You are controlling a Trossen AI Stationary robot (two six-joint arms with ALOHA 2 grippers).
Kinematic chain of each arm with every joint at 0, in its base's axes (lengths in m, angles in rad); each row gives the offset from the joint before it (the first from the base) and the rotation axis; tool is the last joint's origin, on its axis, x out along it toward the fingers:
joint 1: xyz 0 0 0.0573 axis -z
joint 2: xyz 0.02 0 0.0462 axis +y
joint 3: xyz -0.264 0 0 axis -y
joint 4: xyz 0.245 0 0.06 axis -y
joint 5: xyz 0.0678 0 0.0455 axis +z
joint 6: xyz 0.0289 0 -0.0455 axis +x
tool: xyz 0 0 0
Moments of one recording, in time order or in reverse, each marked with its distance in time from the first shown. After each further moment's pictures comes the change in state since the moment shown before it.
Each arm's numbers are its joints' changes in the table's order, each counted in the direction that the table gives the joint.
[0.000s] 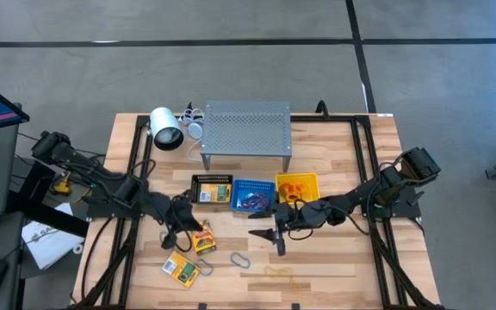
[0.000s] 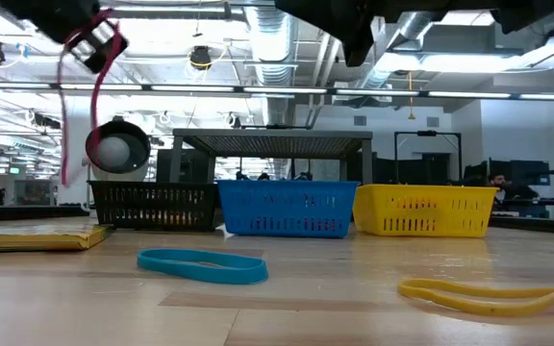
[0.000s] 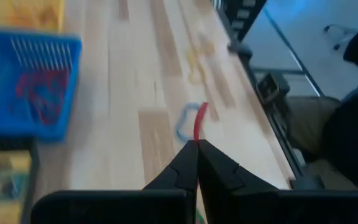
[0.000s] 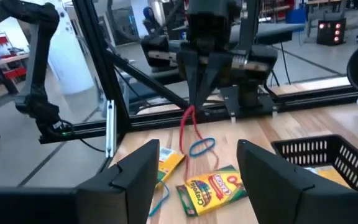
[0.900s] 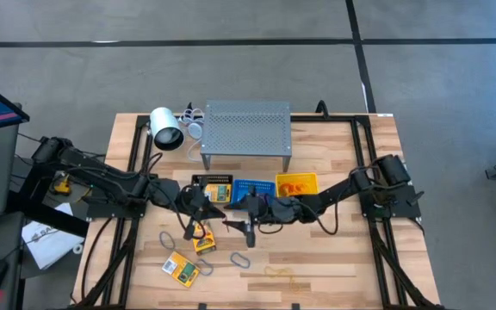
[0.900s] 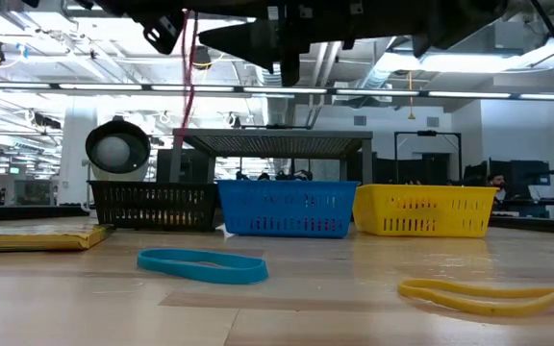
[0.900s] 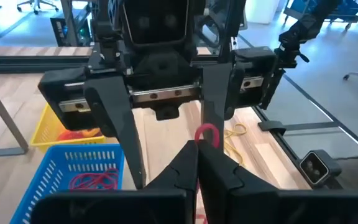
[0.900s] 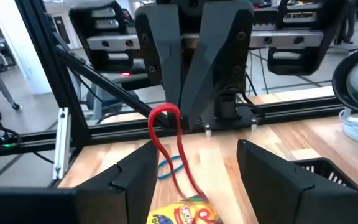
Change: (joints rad) left arm -0.154 0.134 0.001 0.416 -0.007 0.229; right arm 0.119 0.262 0.255 0.011 0.027 -0.059
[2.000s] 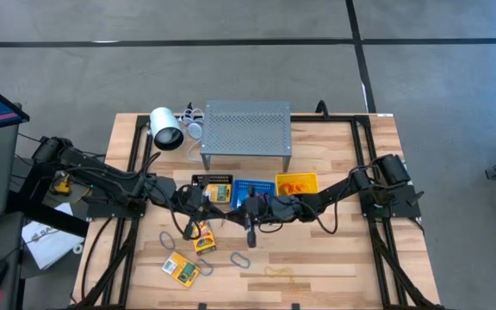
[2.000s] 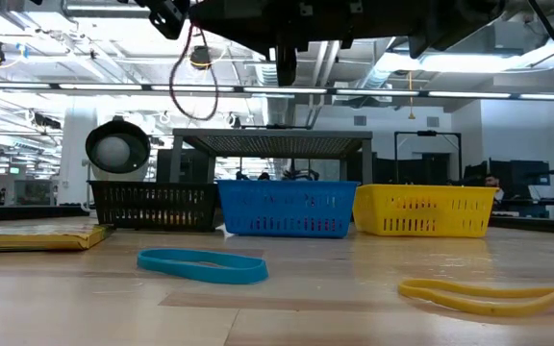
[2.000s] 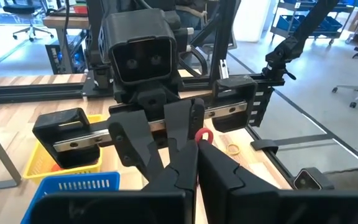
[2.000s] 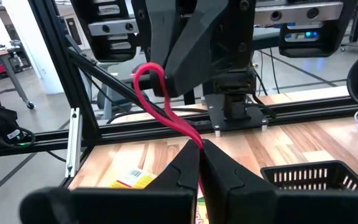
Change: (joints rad) left arm 0.000 -0.002 0.000 0.091 -0.026 0.040; right arm 0.006 -0.001 0.000 0.003 0.052 0.009
